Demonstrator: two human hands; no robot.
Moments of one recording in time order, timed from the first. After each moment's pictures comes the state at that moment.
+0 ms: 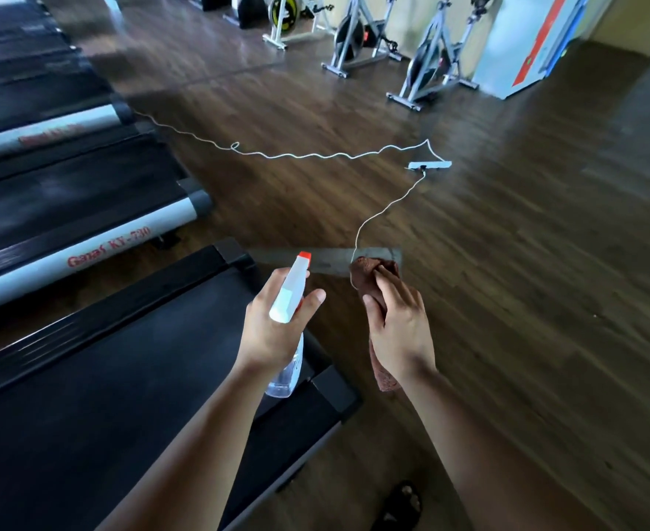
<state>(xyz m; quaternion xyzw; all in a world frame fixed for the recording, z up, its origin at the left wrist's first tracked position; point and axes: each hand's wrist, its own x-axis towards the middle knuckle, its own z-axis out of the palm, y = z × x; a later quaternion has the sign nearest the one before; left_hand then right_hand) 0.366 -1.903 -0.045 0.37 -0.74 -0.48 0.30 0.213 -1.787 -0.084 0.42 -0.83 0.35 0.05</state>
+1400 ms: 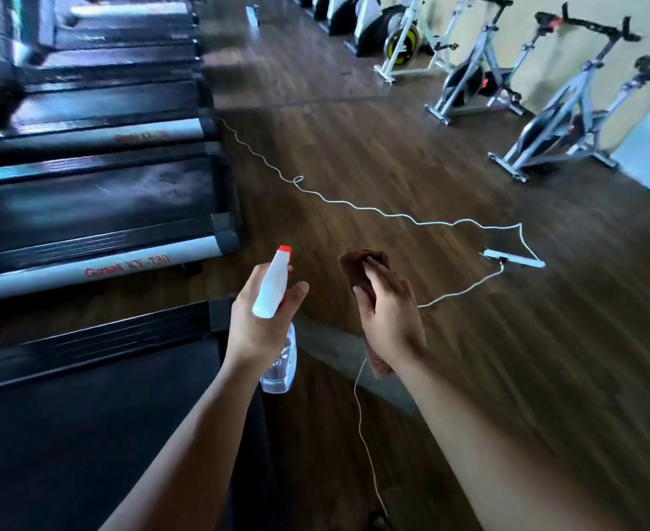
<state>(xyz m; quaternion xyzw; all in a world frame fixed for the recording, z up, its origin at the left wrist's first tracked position) -0.022 -2.160 -0.030 0.50 -0.62 -0.41 0.45 -0.216 -2.123 -0.064 0.59 -0.73 0.35 -0.02</state>
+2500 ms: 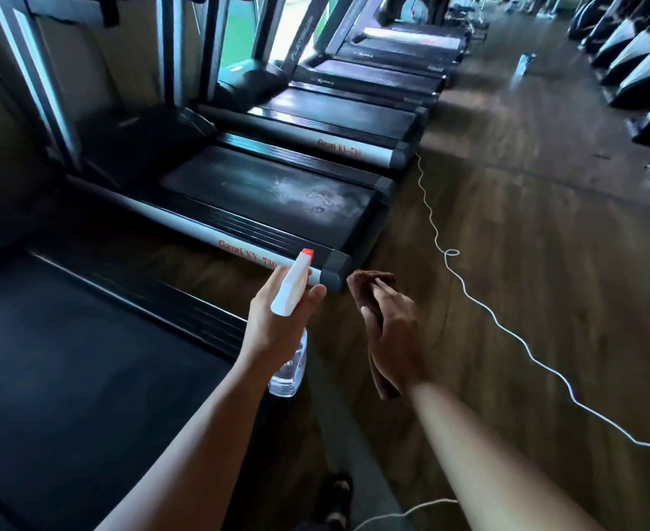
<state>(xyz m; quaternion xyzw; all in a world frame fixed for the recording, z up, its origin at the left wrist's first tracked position) -0.123 -2.446 -0.026 0.64 -0.44 -0.25 0.59 -0.296 -2.526 -0.079 0.80 -0.47 0.34 -0.16</state>
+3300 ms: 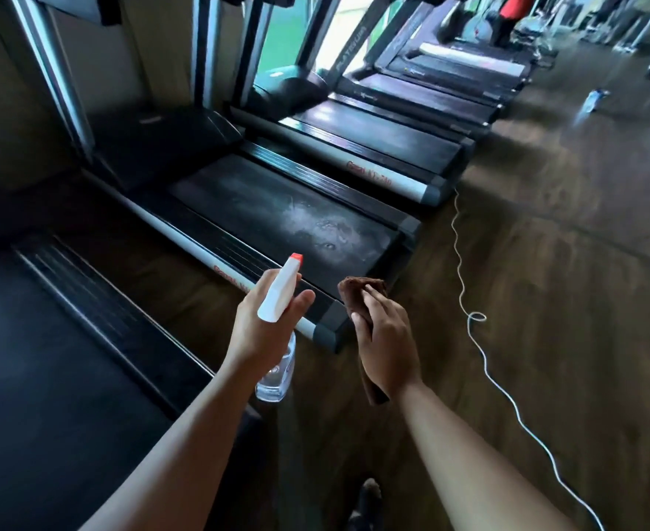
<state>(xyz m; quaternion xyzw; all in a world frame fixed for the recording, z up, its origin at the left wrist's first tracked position) -0.066 -2.722 -0.036 0.68 -0.38 -0.19 0.59 -0.227 -2.834 -0.085 0.85 -0.42 0.28 -0.17</state>
